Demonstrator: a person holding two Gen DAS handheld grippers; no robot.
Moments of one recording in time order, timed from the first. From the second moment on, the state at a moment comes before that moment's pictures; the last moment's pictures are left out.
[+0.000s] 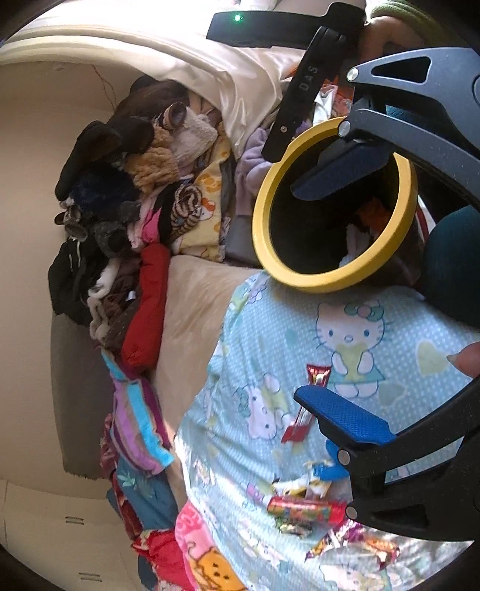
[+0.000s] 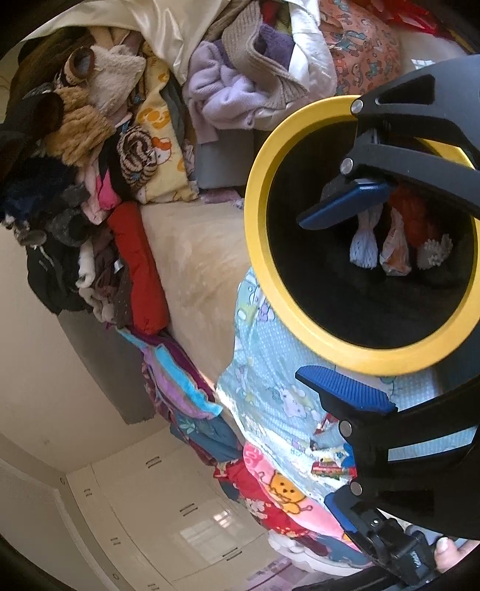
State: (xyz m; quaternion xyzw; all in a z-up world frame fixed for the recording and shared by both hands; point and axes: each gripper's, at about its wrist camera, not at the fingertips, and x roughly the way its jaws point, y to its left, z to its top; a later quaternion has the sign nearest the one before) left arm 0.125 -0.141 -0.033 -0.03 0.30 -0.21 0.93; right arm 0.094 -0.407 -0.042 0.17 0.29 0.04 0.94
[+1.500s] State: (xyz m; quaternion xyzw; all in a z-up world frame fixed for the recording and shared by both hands) left arm 0.144 0.004 -0.019 -0.10 0.26 -0.06 0.96; right arm 0.083 -0.255 -0.032 0.06 0.28 0.17 0.94
